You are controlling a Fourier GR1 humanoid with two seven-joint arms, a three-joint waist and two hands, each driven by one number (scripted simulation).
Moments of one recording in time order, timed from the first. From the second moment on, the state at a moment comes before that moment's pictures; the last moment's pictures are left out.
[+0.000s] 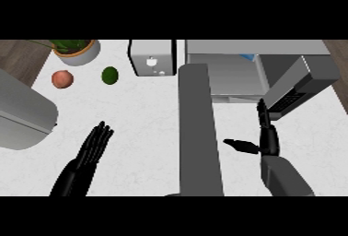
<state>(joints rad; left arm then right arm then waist) 0.23 0.12 -0.18 -1.72 0.07 -0.19 -0.36 -0.54 -0.12 -0.28 -0.22 0.03 -0.22 -1.03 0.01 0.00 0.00</state>
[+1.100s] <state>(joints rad) 0.09 0.17 -0.37 -1.54 -0.19 -0.25 -0.34 0.00 -0.10 -0.17 -0.91 -0.10 0.14 -0.96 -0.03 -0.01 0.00</state>
